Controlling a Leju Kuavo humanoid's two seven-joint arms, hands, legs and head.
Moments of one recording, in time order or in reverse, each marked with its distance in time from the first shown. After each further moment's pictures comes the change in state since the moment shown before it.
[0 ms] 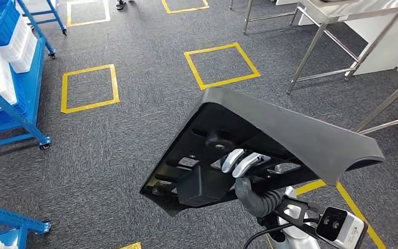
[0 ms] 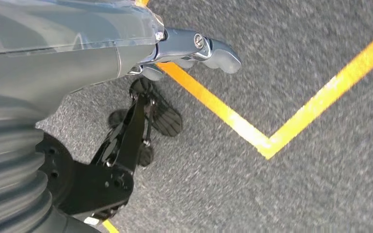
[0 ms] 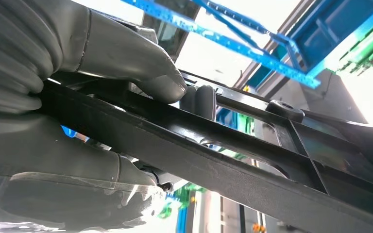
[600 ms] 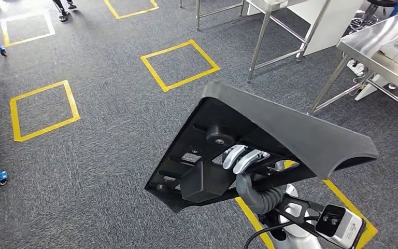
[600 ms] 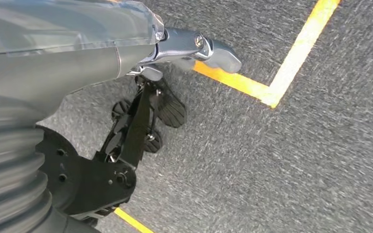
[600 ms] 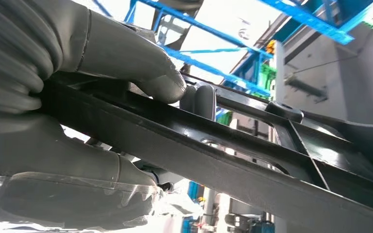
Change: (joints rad) left arm 0.000 0.007 0.000 0.000 -0.001 -0.023 0.020; right arm 0.001 0.000 -0.021 0.013 0.011 0.001 0.000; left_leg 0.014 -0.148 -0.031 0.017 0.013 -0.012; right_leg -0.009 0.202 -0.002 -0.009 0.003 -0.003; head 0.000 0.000
